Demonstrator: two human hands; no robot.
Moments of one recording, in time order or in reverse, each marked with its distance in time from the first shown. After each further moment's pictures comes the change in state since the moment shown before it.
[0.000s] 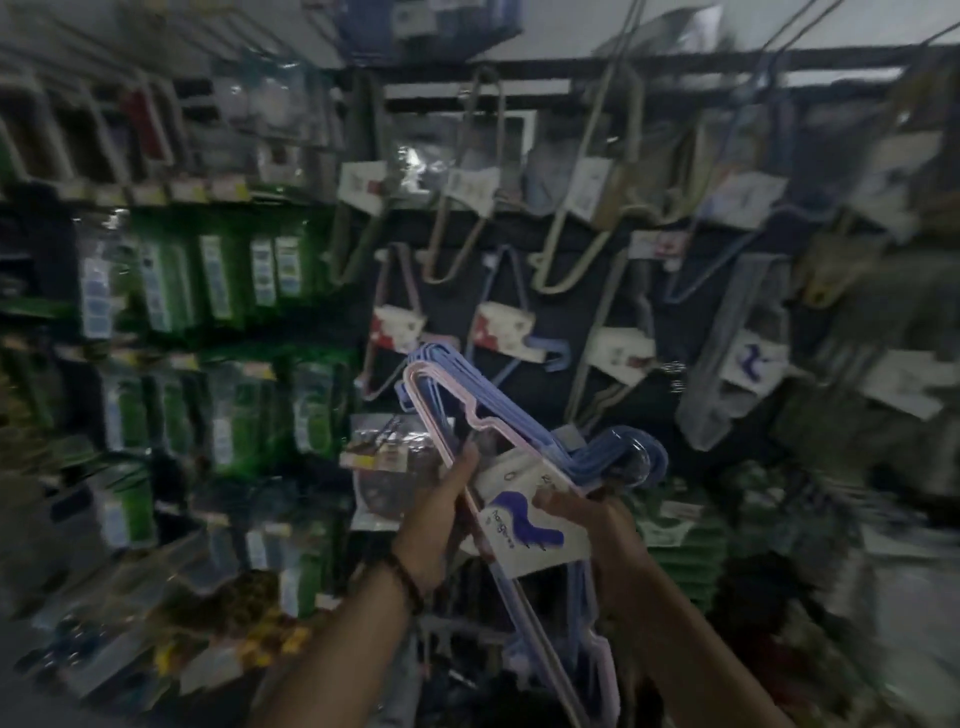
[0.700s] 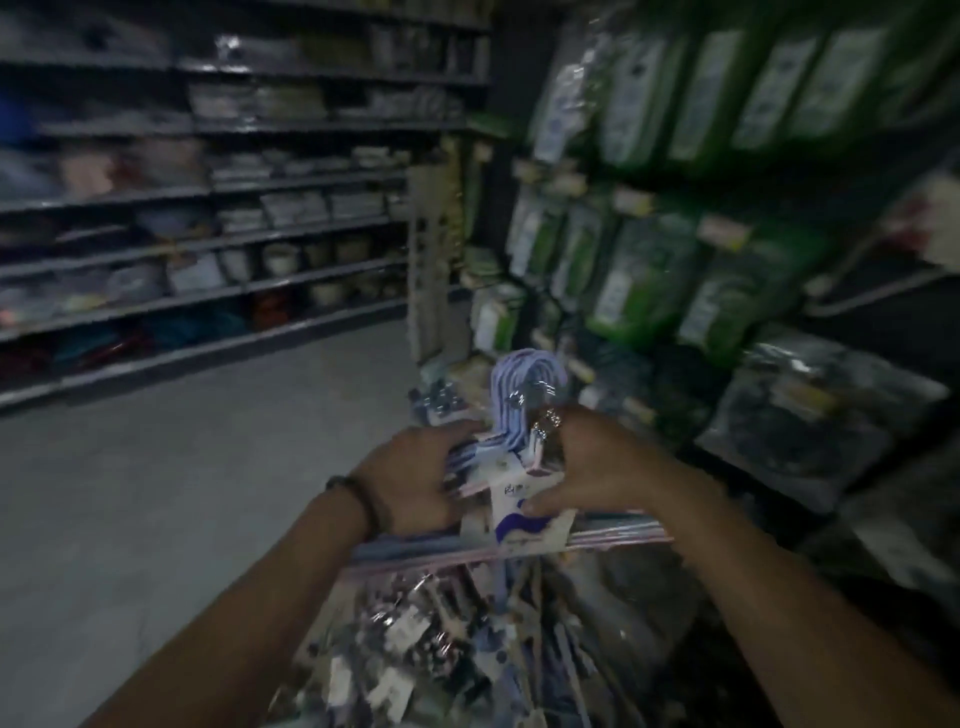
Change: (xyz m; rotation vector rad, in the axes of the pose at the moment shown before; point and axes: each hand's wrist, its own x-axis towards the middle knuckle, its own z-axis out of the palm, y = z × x) left_hand -0.149 0.042 -0.467 1.262 0.297 0.010; right_hand 0.032 0.168 0.437 -1.394 -1.097 -0.367
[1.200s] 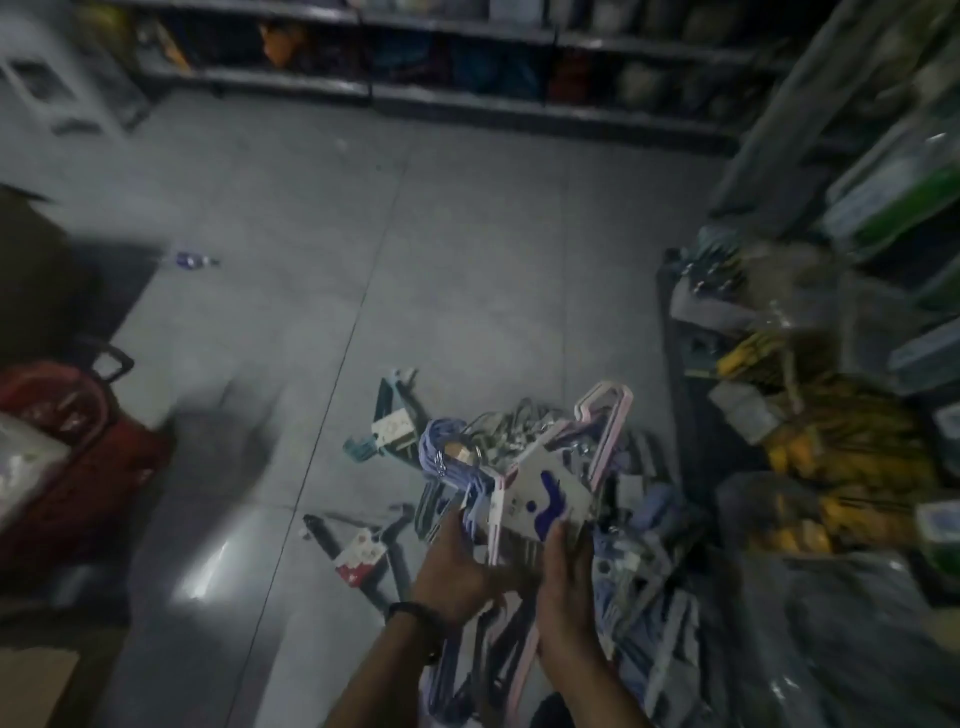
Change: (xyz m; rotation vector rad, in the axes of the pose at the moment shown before) left_hand -0.135 -0.204 0.313 -0.998 0.518 -1.082; right_hand 0.087 -0.006 0.446 1.061 -0.251 0.543
